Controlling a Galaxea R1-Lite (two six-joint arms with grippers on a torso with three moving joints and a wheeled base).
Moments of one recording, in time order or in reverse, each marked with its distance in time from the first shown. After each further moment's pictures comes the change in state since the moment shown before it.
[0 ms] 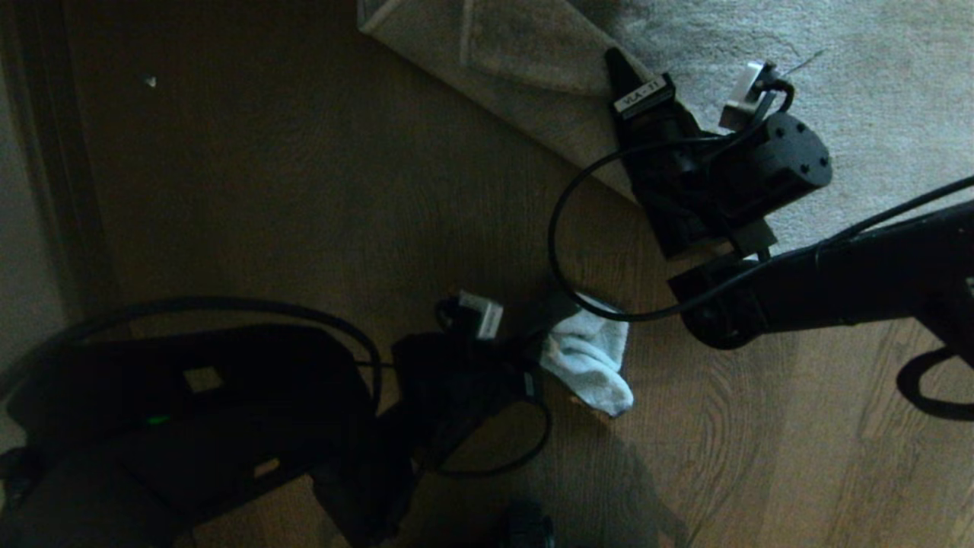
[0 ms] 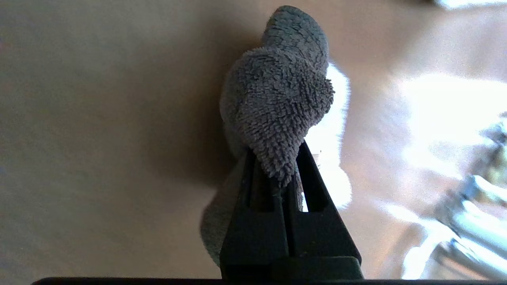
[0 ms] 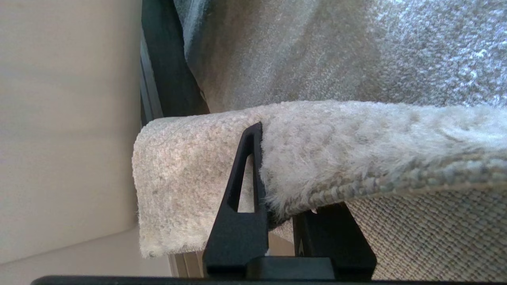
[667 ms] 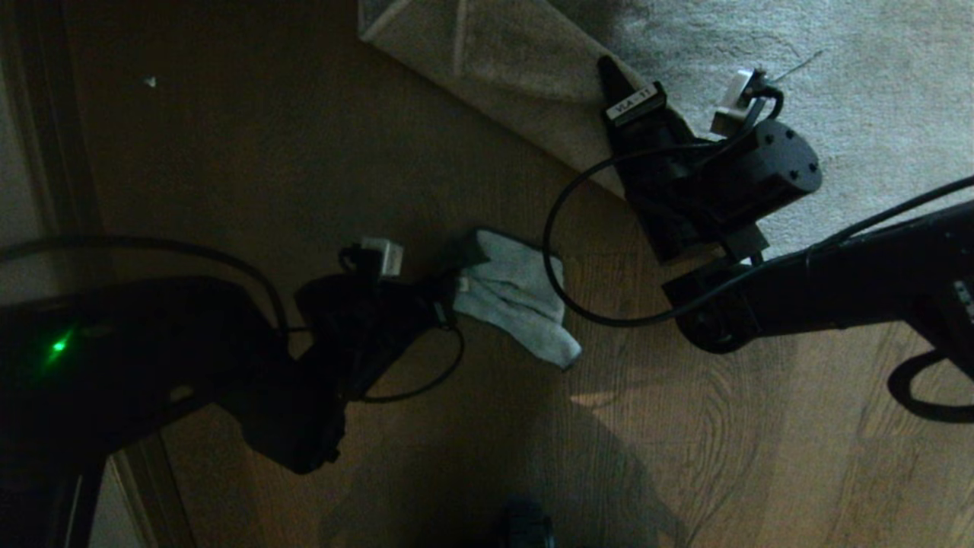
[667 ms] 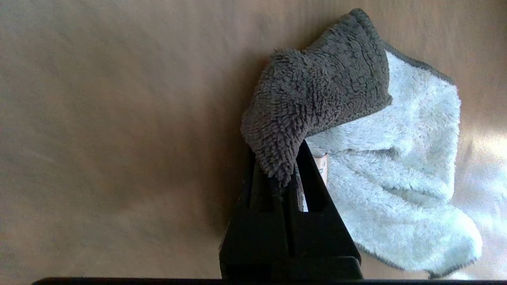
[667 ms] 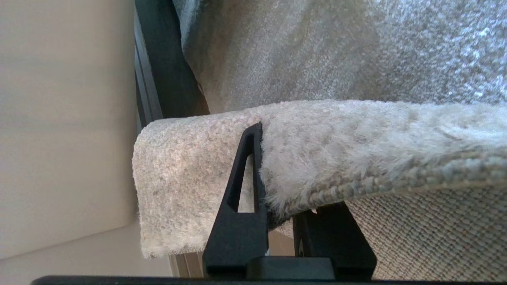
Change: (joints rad) left arm 0.275 -0.085 -0.017 0.000 -0.063 0.000; right arm 0.011 0.012 0.002 0.000 0.000 0.000
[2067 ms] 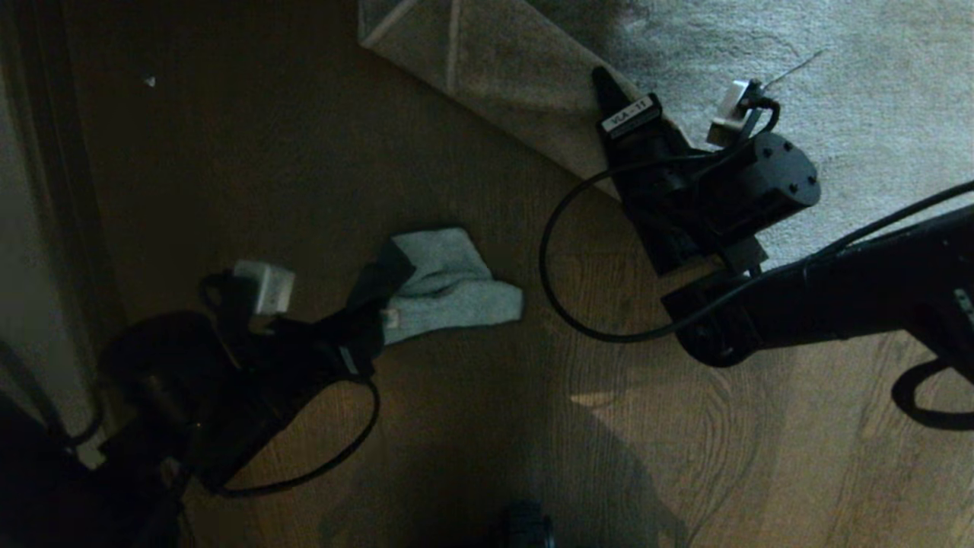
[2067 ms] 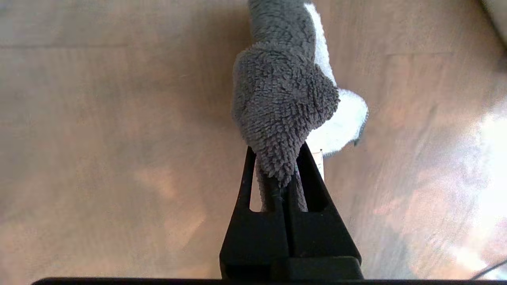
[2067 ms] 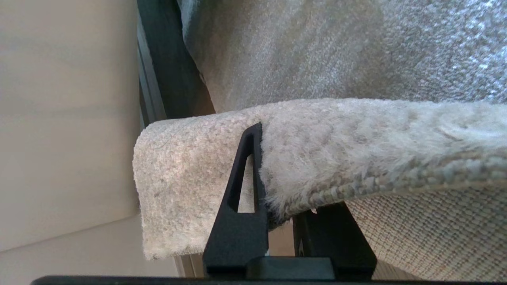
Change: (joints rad) left arm 0.032 -0.418 0.517 -0.001 0.046 0.019; right arm 0.025 -0.010 0.055 -0.035 -0.001 -0.004
